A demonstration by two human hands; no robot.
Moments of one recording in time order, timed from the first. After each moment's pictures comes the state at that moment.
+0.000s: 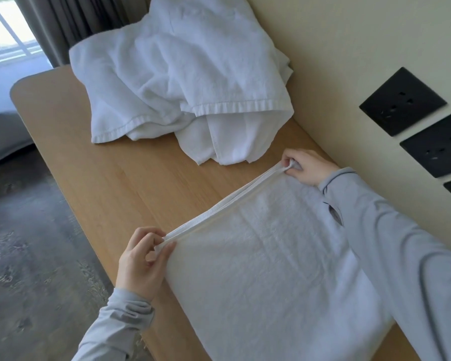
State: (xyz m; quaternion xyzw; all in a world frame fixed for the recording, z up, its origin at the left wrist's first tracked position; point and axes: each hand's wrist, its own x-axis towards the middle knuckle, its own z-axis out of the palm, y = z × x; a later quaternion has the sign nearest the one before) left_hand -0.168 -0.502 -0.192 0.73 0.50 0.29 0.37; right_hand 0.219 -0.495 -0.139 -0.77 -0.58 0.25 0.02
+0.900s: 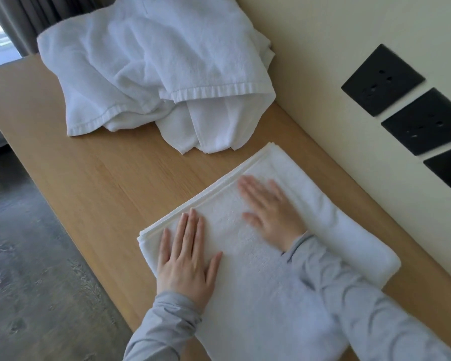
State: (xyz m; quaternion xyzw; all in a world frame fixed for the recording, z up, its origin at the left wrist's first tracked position) left_hand -0.109 -0.559 -0.194 0.88 0.44 0.02 0.17; right_hand 0.121 -0.589 -0.190 -0.71 -0.70 0.05 0.01
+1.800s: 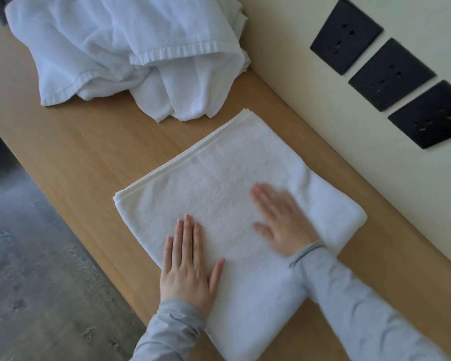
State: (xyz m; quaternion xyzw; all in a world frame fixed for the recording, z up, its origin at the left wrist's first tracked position) left_hand -0.113 -0.656 -0.198 0.88 0.44 0.00 0.17; right_hand 0.121 -0.705 -0.191 -0.74 -0.66 0.07 -0.05
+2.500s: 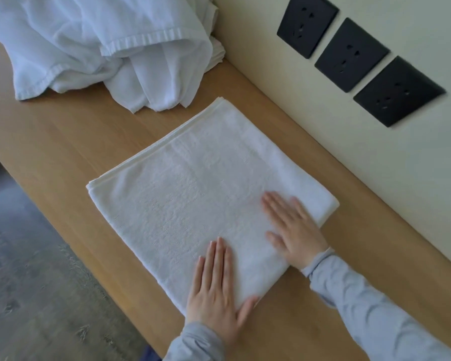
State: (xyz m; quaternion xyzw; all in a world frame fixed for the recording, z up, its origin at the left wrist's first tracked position) left_hand -0.089 -0.756 -0.197 0.92 0.34 -0.04 0.18; right_hand 0.143 -0.790 -0.181 -0.75 -0.65 0.07 -0.08
